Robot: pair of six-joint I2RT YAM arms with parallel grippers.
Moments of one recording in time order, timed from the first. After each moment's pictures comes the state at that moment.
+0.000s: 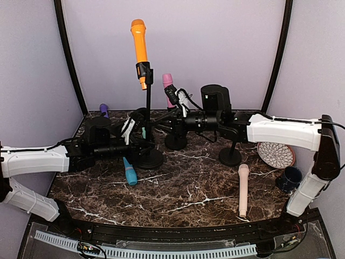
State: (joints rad) left arm -0.79 1.24 0.73 0.18 0.22 -0.10; right arm 0.92 1.65 1.32 0.12 -0.45 0.12
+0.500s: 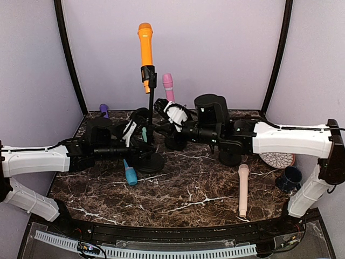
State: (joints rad) left arm -0.79 1.24 0.73 0.15 0.30 -0.09; right arm 1.07 1.59 1.29 0.03 -0.03 -0.25
